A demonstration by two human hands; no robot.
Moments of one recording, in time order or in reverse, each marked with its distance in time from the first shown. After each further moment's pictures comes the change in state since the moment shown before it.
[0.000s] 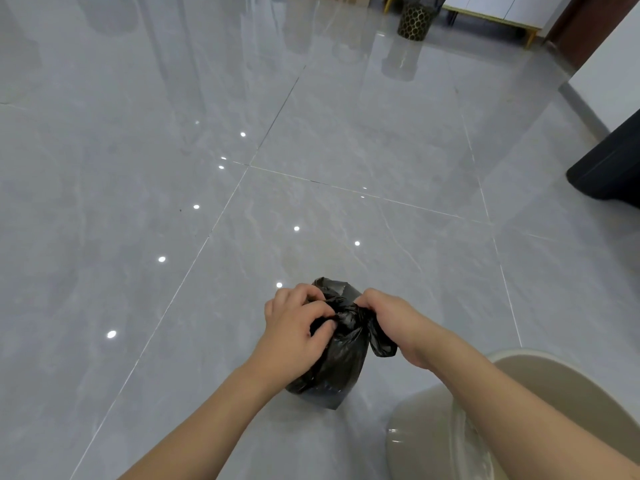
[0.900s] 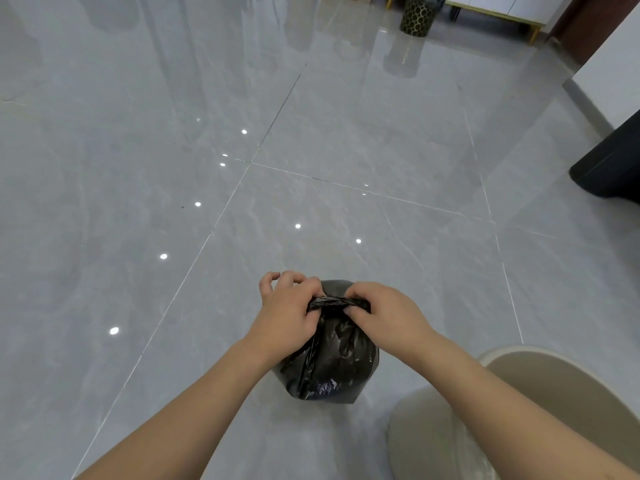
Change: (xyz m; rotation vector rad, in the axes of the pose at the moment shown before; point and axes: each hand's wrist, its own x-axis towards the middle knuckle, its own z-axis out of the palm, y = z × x) left_hand 0.022 -0.022 -0.003 0.137 -0.014 0.078; right_hand 0.015 0.014 0.005 -0.757 0.210 -0.504
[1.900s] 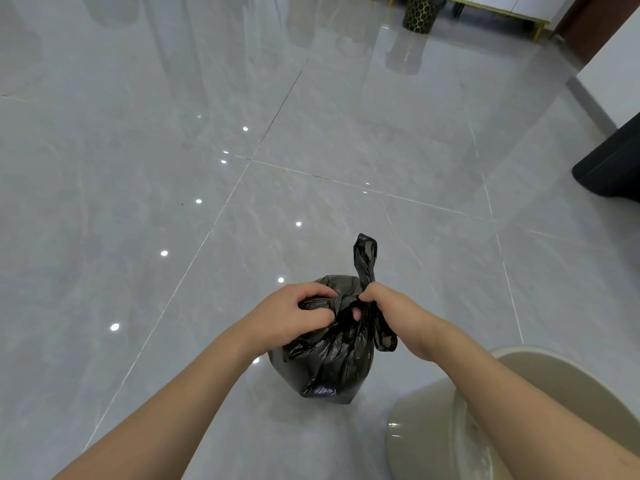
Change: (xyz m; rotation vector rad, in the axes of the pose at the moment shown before) left_hand 0.003 0.012 -0.030 -0.654 -0.437 -0.333; right_hand -0.005 -0.005 -0.021 0.727 -0.324 0.413
